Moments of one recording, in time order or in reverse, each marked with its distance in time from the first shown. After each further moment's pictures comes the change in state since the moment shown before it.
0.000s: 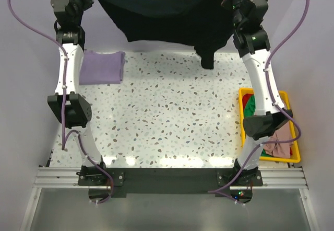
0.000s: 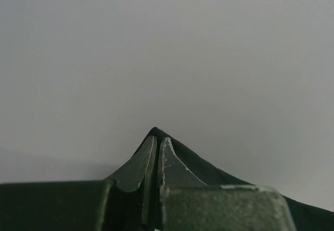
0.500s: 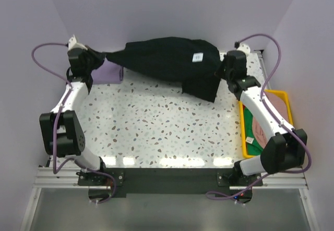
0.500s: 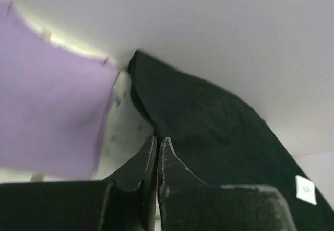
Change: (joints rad) left arm 0.038 -0.411 -1.018 0.188 0.036 -0.047; right arm -0.001 -0.442 -1.071 0.025 0.001 0.198
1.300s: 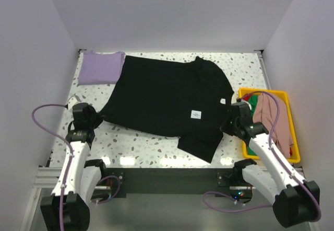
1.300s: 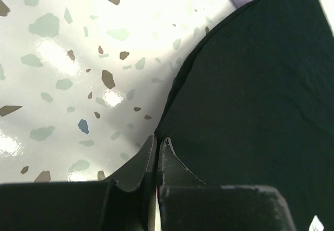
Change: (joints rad) left arm 0.000 -0.835 -0.809 -0.523 -0.265 -0.024; right arm -0.006 -0.526 -0.749 -0.344 -0.183 0.148
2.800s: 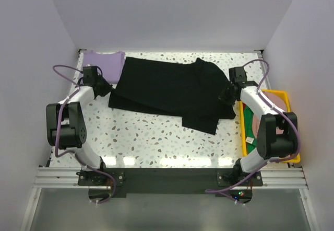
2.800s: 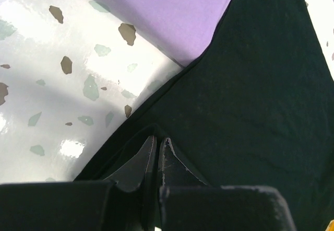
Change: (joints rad) left arm -0.026 0.890 0.584 0.155 0.182 0.007; right arm -0.143 0.643 0.521 0.034 -0.046 -0.053
